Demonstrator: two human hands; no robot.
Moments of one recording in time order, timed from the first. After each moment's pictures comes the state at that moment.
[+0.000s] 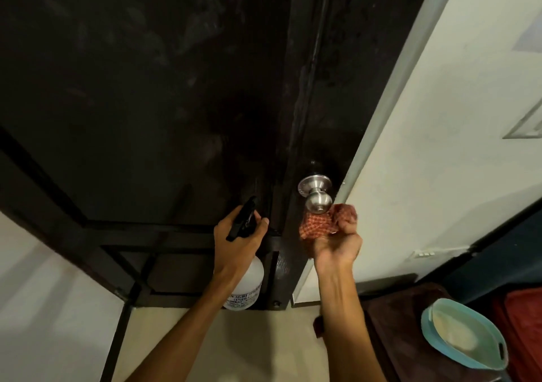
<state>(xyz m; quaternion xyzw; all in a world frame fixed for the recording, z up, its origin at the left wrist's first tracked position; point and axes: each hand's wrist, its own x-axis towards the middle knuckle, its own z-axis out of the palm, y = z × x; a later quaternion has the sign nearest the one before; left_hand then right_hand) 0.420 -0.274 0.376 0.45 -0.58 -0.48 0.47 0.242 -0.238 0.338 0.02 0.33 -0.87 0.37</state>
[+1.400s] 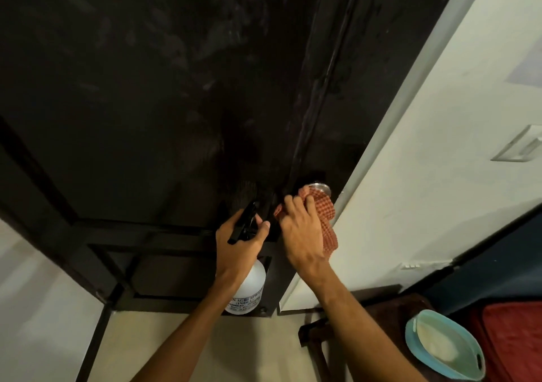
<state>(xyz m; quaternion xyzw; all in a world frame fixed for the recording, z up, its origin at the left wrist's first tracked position) 0.424 -0.276 0.369 0.46 -0.55 -0.50 0.49 0.280 -0.263 0.370 -0.68 0.70 -0.05 -0.20</state>
